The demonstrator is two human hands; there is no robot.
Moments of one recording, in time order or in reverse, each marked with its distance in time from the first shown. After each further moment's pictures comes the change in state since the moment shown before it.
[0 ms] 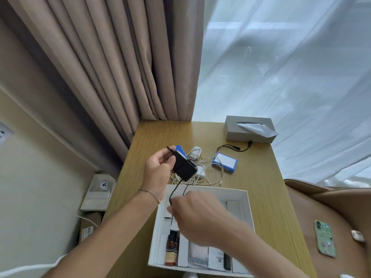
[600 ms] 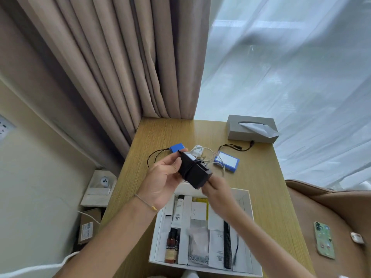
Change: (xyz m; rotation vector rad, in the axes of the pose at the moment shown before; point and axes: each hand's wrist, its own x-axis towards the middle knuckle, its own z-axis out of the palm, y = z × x) left_hand -0.030 0.019 -0.008 -0.496 -0.369 -0.257; right_hand 0.024 0.082 0.058 0.868 0.375 0.290
